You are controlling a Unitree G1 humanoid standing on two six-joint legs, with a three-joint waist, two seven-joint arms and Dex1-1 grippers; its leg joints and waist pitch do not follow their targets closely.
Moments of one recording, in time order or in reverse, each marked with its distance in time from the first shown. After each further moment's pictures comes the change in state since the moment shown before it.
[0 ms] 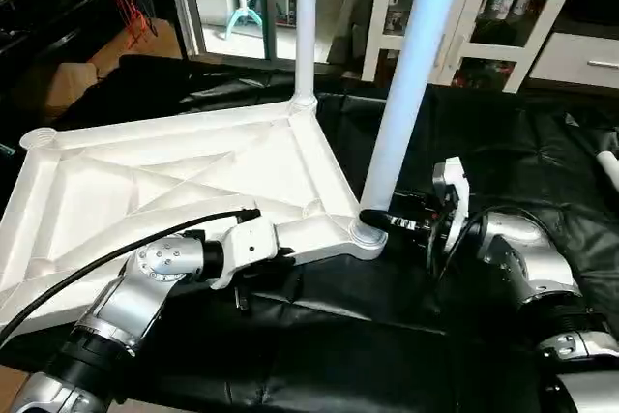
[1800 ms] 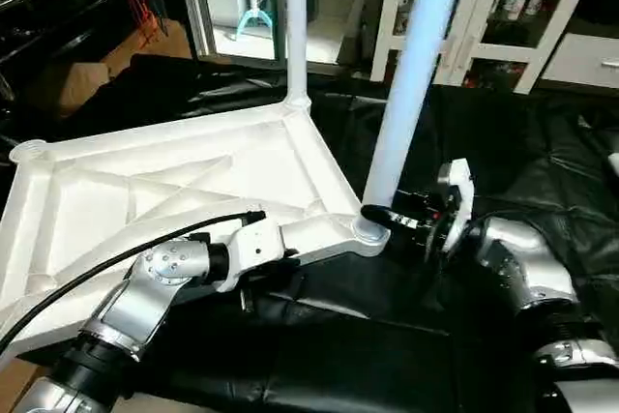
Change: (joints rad) left arm 0.016 -0.013 -0.003 -0.040 0.003 0.032 0.021; right arm 0.034 0.025 -0.033 -0.021 0.033 -0.023 -0.042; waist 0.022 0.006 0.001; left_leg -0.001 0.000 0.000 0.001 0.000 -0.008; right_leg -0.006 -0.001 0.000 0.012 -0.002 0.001
